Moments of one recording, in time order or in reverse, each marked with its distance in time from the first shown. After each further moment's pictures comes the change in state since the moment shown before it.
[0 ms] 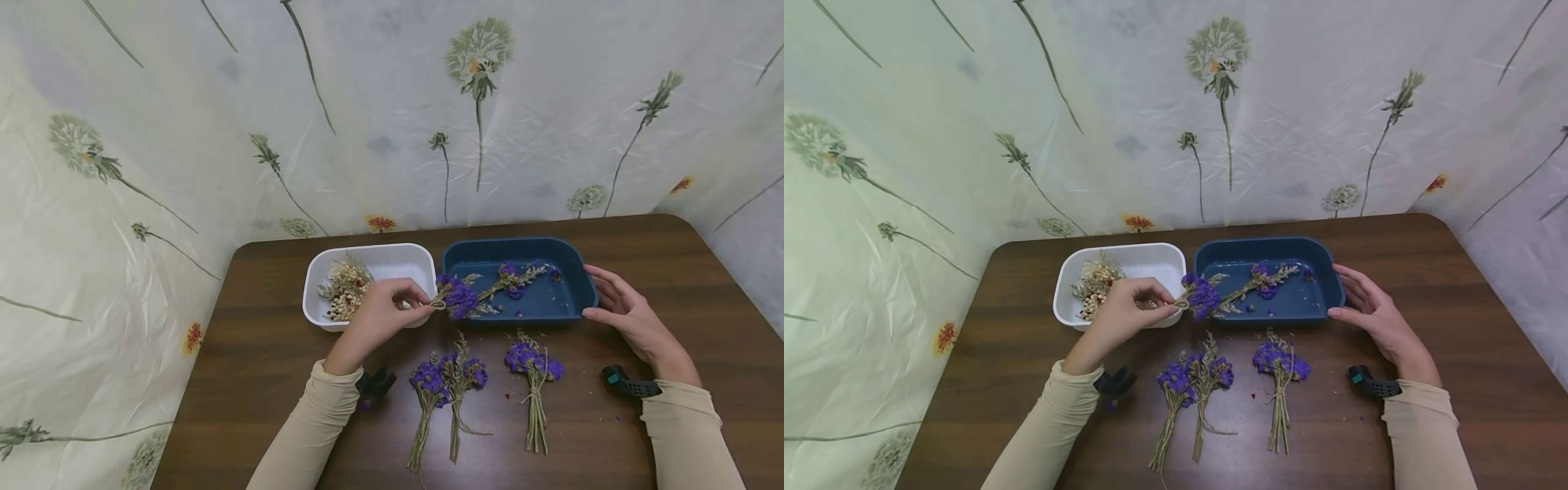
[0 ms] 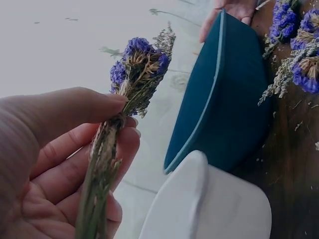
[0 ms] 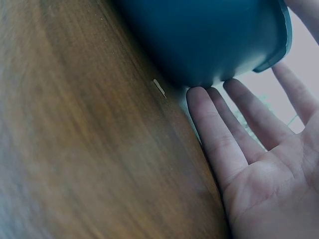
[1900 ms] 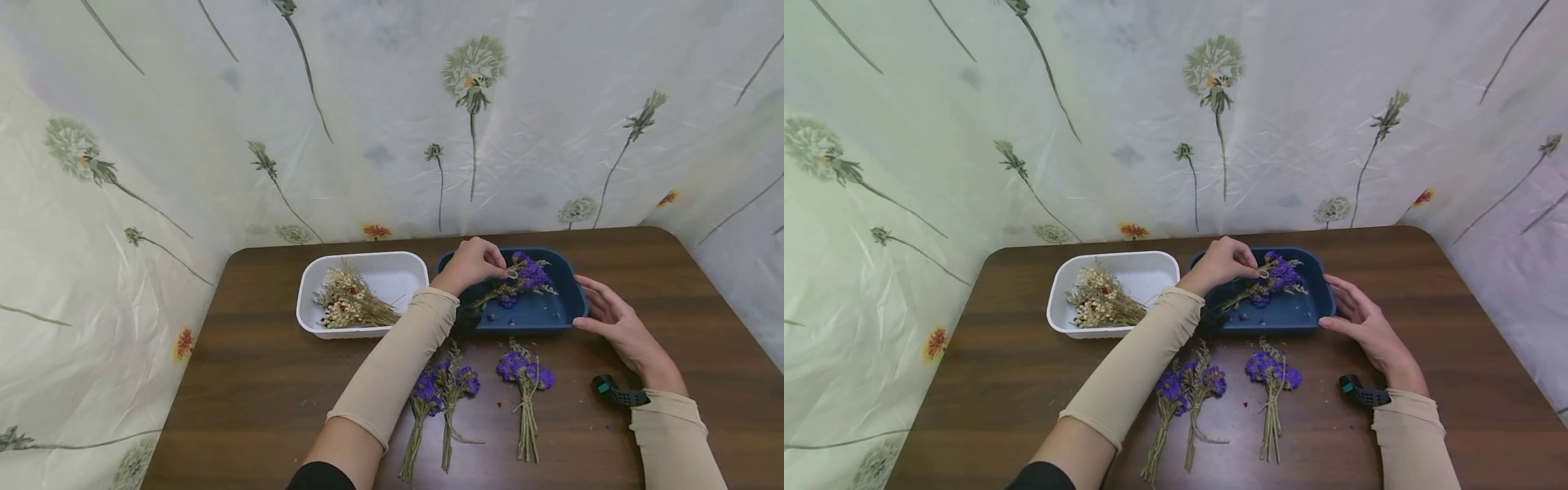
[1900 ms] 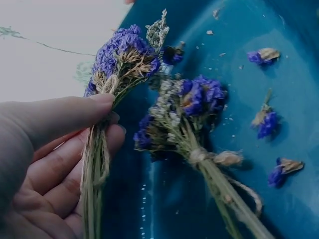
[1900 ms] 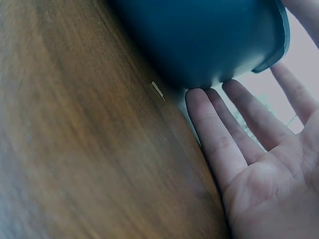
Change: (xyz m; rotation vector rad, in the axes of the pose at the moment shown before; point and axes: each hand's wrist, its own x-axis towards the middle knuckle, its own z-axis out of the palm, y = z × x) left_hand 0.163 0.012 0.109 0.110 -0.196 -0.089; right_hand 0.000 0.006 -0.002 0.012 0.010 -0.045
